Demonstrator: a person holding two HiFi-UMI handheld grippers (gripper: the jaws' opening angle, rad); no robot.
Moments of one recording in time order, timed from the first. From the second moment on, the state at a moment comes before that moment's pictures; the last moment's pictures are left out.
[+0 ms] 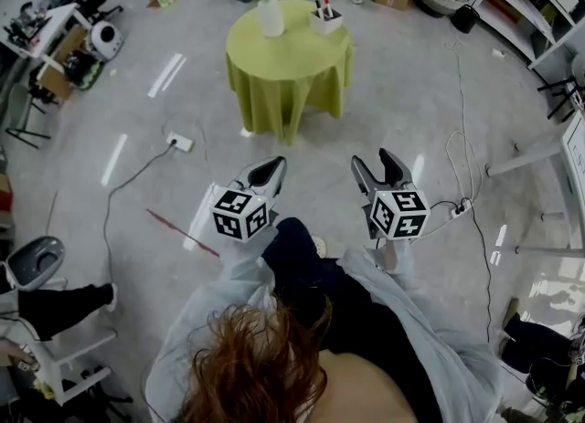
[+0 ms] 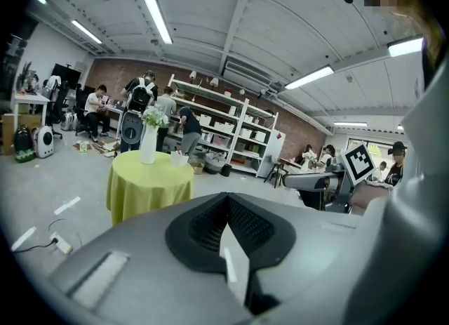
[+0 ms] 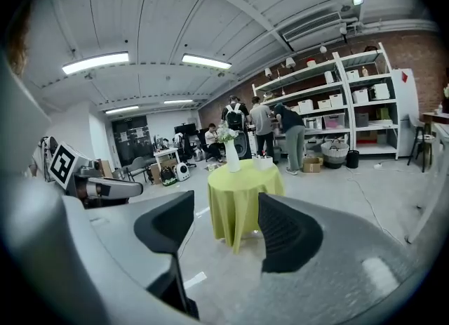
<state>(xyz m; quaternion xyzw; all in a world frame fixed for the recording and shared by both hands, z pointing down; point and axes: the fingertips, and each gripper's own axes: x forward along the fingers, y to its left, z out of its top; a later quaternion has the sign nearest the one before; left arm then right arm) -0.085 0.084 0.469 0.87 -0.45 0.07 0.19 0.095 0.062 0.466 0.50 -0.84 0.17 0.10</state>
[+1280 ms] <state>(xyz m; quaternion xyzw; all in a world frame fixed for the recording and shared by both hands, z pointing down) -0.052 -0.068 0.454 0.87 -0.44 0.07 0.19 0.137 -0.048 0.456 0.53 -0.82 0.18 0.09</state>
